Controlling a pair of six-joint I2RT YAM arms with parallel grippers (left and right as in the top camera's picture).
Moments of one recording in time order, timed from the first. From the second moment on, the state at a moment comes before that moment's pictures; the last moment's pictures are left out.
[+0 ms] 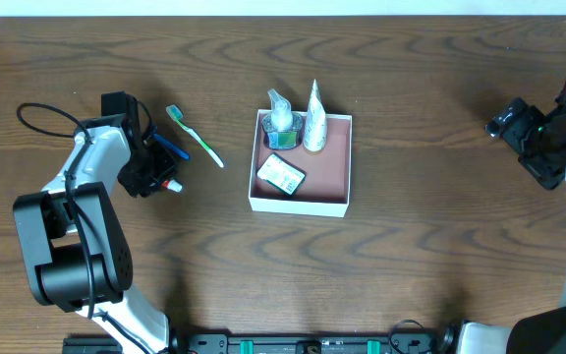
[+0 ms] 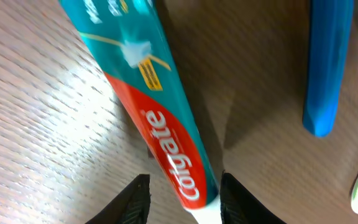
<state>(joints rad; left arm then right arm) 0.17 1.88 1.19 -0.81 0.10 -0.51 -0.29 1.50 1.41 -1.08 -0.05 0.54</state>
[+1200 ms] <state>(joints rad) 0.18 2.03 1.34 -0.97 0.10 -0.53 -0.29 1.50 1.41 -1.08 -0.05 0.54</state>
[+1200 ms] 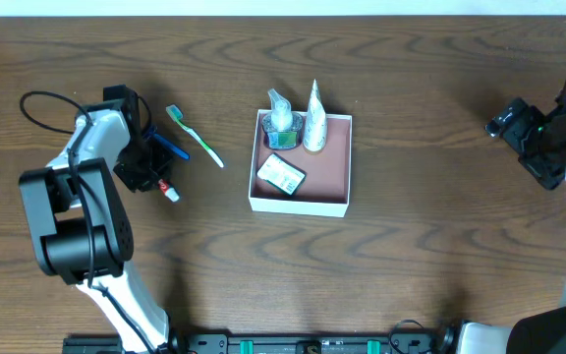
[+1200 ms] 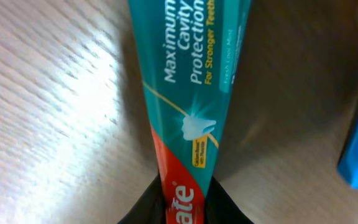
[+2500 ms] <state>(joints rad) -0.71 1.60 1.61 -0.99 -0.02 -0.28 -0.29 1.50 1.41 -1.08 -0.05 0.54</state>
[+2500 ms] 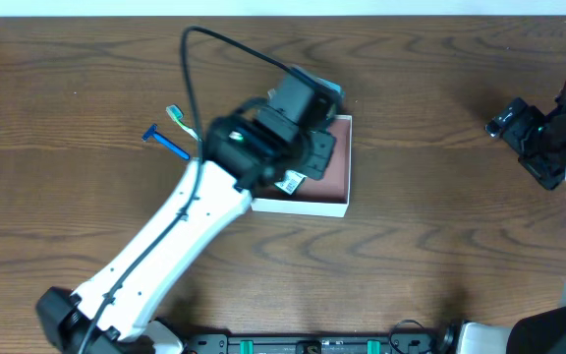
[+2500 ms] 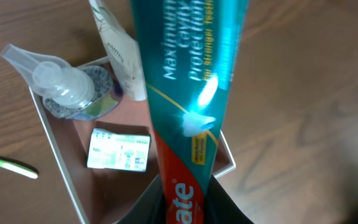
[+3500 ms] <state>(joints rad) -0.83 1.89 1.61 -0.90 -0.24 -0.53 -0.29 1.50 1.41 -1.08 -0.05 0.54</state>
